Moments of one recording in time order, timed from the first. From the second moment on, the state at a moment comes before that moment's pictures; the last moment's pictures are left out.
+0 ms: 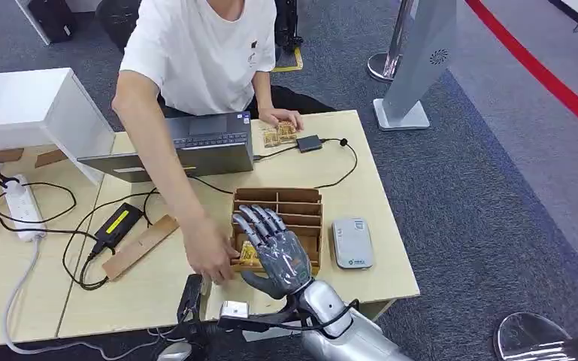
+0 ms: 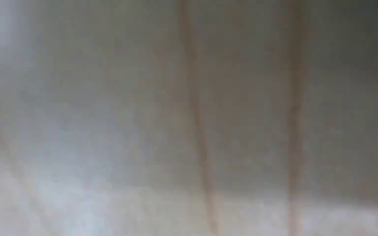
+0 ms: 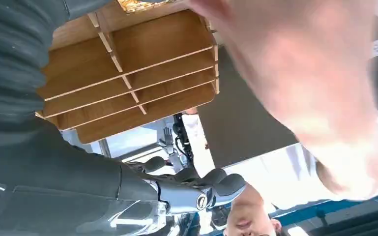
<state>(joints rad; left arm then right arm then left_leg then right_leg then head) -0.37 -0.21 -0.28 -0.32 0.37 0.26 0.01 -0.38 0.15 0.88 -0.99 0.97 -0.62 -0.10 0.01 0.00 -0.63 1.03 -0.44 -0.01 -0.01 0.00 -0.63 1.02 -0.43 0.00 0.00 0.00</state>
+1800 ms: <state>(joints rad) -0.37 -0.21 -0.26 -0.32 0.37 0.26 0.01 -0.31 0.14 0.87 -0.96 0.98 -0.62 -0.11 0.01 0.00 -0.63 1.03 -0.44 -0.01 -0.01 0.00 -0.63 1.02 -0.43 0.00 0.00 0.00</state>
